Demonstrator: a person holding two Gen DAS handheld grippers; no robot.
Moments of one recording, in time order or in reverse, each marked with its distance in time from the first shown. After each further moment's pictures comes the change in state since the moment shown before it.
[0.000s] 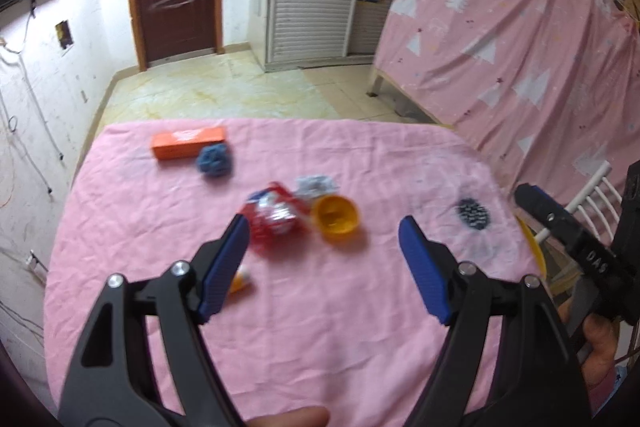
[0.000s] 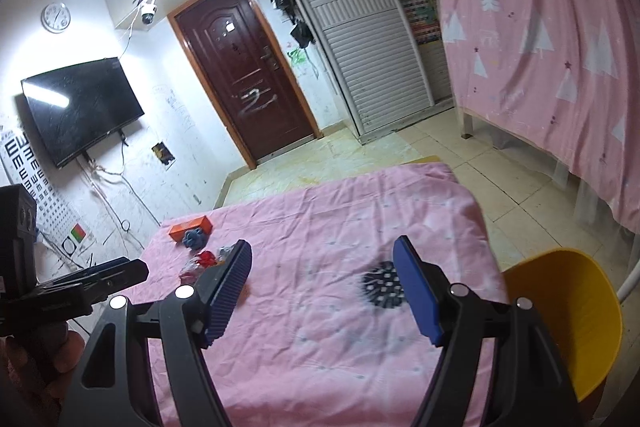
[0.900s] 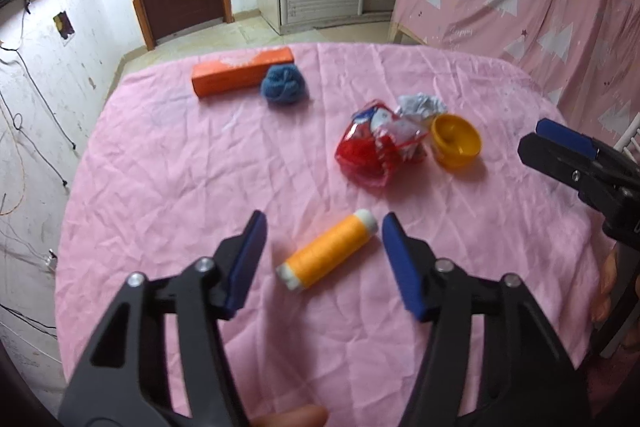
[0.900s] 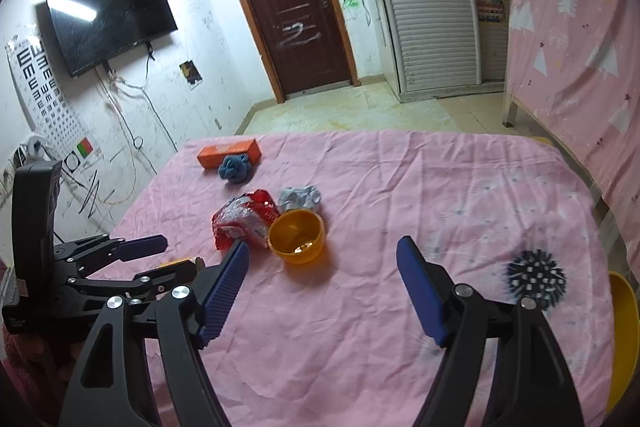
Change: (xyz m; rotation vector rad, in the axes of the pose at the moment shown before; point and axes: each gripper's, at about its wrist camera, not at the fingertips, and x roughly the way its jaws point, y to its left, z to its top) left arm 0.049 0.069 -0.035 0.076 0.146 0.062; right arm 0.080 0.090 -0.028 -0.212 0.220 0.051
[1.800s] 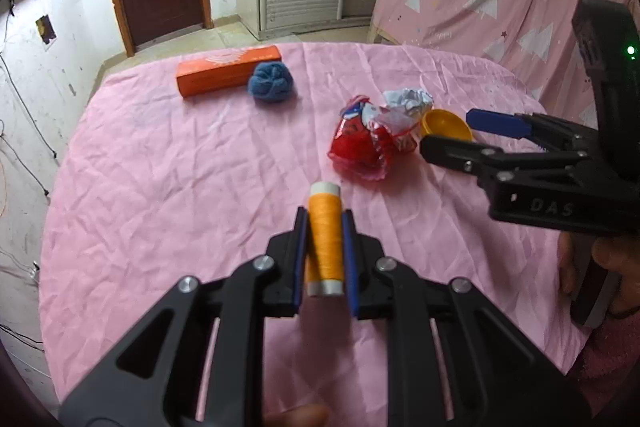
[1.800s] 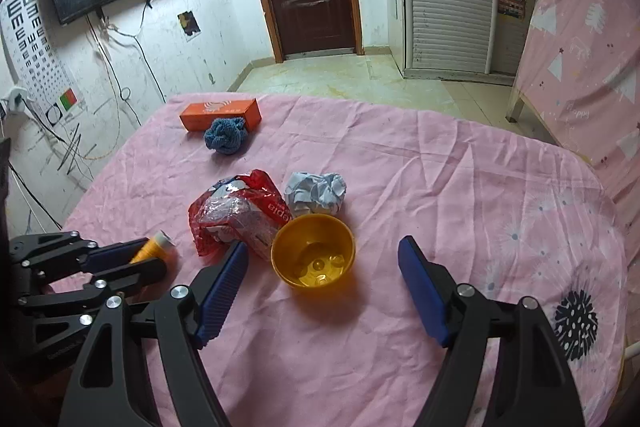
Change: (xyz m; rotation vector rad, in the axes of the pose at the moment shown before) left arm -0.004 0.011 -0.008 0.017 -0.035 -0.082; right arm 0.063 0.026 0.013 -0.109 0.139 -0.063
